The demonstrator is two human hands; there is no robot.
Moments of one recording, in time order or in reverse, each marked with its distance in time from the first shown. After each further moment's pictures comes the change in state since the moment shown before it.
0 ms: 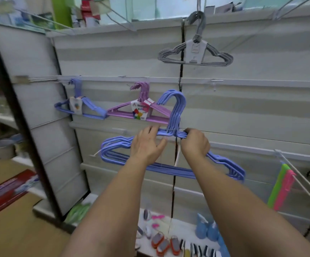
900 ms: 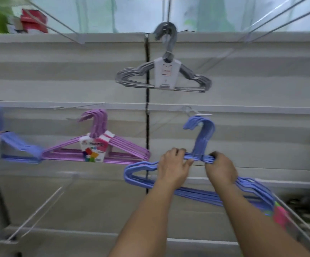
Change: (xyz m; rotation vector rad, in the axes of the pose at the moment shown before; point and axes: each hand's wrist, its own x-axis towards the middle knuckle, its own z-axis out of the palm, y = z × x) left_hand 0.192 0.089 0.169 -0.237 0.024 0.379; right_hand 0.188 0.112 0.008 -0.060 0.271 0.267
